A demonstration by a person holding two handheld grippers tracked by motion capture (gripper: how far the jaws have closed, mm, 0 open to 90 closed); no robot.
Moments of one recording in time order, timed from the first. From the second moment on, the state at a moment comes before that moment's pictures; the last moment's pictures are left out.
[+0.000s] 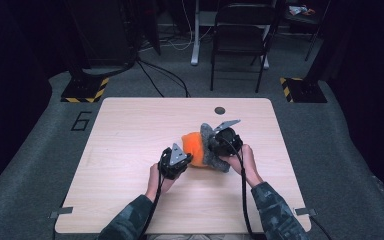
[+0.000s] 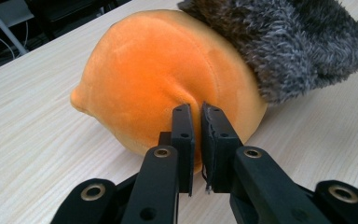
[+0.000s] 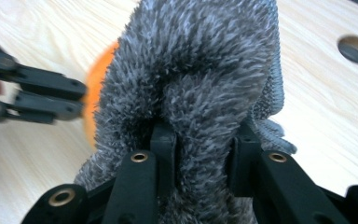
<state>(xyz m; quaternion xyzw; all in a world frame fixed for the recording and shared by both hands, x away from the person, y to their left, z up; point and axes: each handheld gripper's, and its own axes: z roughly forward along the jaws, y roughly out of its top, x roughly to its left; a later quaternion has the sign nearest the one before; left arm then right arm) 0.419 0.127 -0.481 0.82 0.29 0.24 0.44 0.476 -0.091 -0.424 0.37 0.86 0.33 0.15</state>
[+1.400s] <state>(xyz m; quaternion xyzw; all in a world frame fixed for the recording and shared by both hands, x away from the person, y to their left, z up) 0.424 0.134 -0.476 0.82 0.29 0.23 0.44 0.484 -0.098 -0.441 0.39 0.86 0.30 0.14</state>
